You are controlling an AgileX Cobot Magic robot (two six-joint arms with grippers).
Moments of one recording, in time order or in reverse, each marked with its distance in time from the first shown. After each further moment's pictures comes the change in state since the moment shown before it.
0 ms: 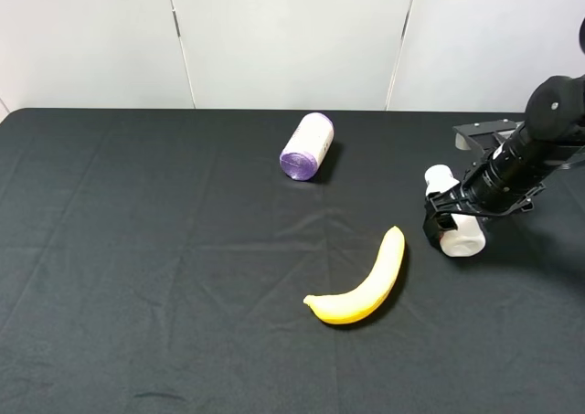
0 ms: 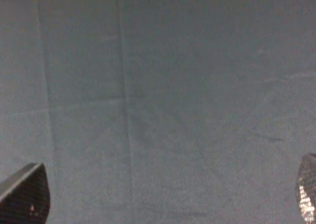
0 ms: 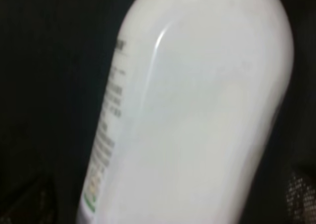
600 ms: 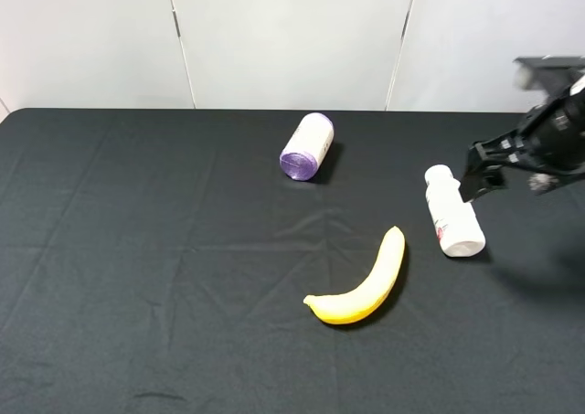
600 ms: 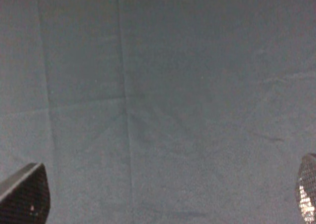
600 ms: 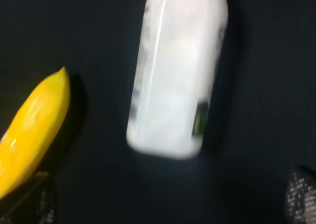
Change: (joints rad) left arm 0.000 0.000 0.001 0.000 0.000 0.000; right arm 0.000 -0.374 -0.052 0.000 0.378 0.119
